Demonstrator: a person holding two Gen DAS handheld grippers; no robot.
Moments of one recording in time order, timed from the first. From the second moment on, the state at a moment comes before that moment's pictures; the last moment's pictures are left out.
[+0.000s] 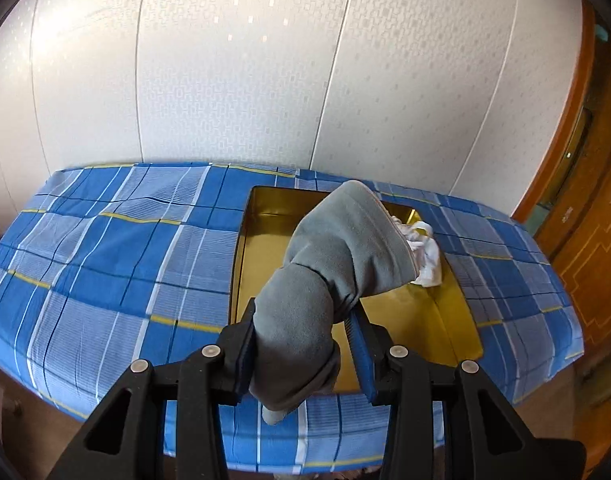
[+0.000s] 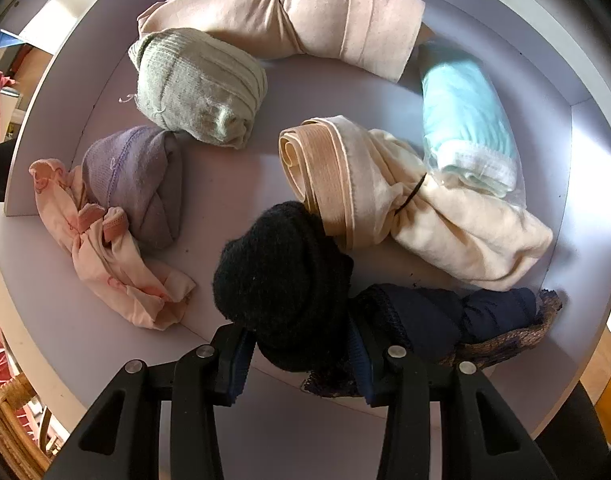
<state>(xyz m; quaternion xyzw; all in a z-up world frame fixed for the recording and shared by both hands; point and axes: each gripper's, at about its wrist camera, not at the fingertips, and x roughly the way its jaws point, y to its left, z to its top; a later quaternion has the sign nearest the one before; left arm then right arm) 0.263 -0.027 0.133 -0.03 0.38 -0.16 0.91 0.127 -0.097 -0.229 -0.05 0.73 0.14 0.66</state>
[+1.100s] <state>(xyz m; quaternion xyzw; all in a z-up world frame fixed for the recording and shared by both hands) 0.432 -0.059 0.046 -0.13 0.49 -0.01 0.86 0.138 -0.121 -0.247 0.00 0.75 0.14 0.65</state>
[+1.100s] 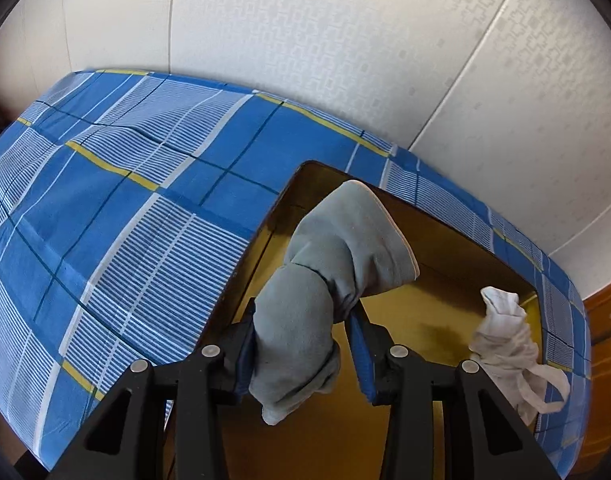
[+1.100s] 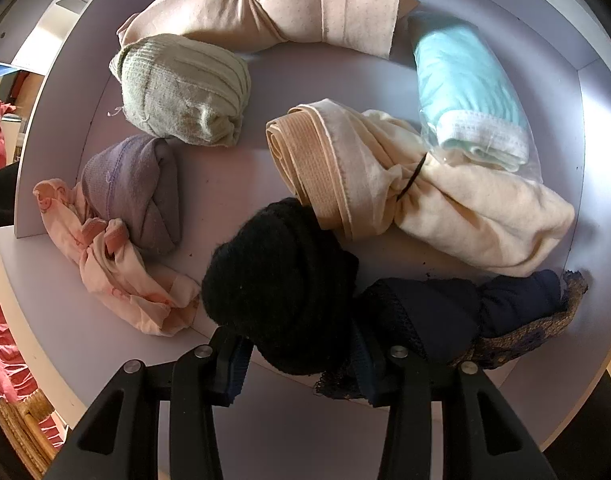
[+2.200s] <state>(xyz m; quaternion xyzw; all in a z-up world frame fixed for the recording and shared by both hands) 0.357 -0.045 0.100 0.01 0.40 -0.05 0.92 0.125 -0.100 -0.247 -0.03 0.74 0.14 0.65</state>
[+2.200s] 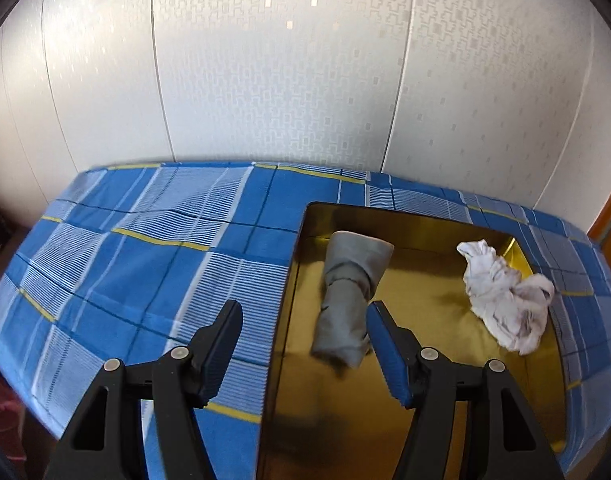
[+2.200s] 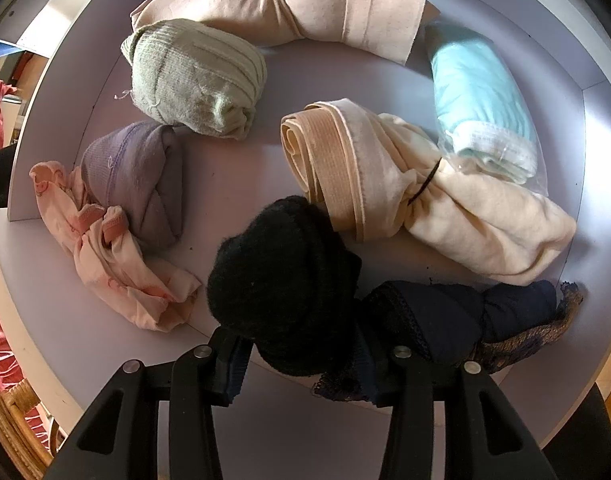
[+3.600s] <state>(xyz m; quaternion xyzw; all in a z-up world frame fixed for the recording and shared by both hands) 0.145 0.007 -0.153 0.06 0.65 -0.10 0.75 0.106 -0.119 -0.251 -0.01 0.74 0.13 0.66</state>
